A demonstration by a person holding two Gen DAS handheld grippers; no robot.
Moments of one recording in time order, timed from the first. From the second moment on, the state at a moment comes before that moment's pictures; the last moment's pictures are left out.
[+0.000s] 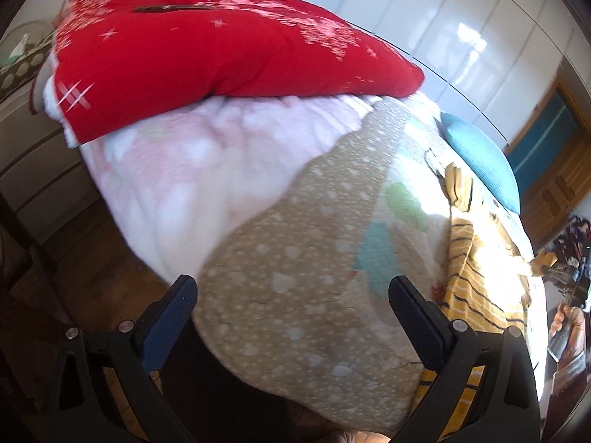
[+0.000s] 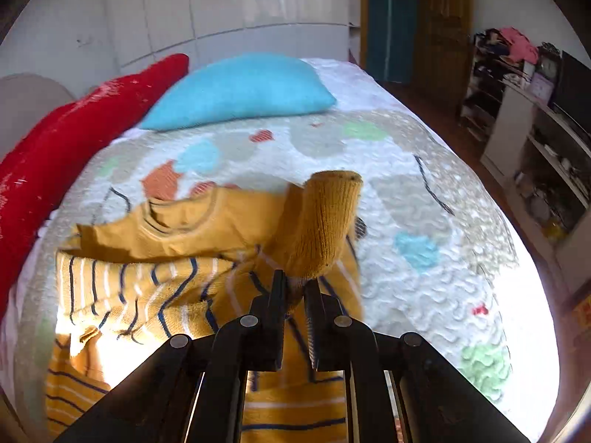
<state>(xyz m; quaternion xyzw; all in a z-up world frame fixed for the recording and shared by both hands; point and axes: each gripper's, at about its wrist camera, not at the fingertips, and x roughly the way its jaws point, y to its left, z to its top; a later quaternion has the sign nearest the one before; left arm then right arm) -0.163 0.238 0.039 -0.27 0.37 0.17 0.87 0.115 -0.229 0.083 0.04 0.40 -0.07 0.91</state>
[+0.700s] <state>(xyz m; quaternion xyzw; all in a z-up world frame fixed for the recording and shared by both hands) -0.009 0.087 -0.005 -0.15 0.46 -0.01 0.88 0.109 0.036 0.062 -0.27 0.38 0.26 0.84</state>
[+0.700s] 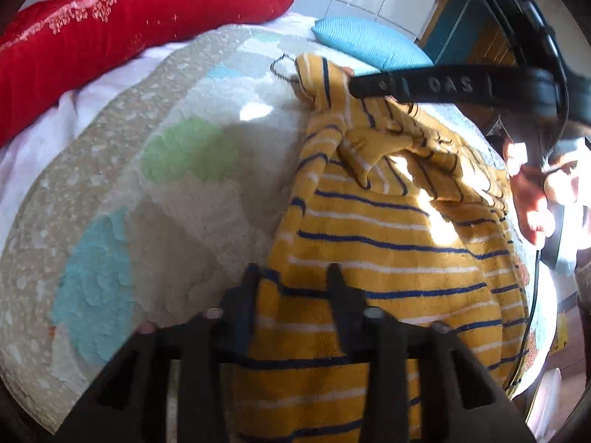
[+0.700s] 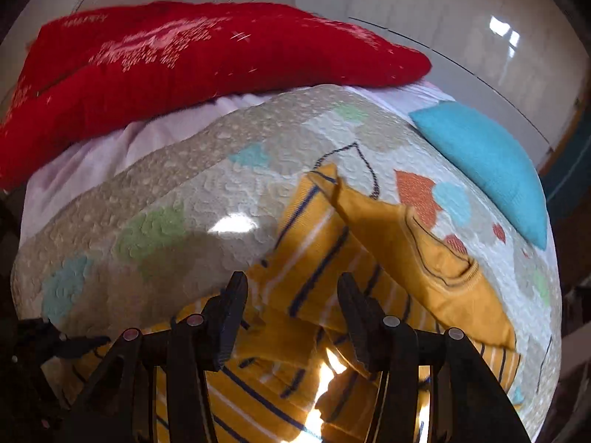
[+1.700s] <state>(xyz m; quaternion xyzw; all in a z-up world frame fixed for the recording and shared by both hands) -0.027 0.070 -0.017 -0.12 0.40 -0.01 0.91 0.163 -0.163 0.086 -0.10 0.46 0.05 0.88</state>
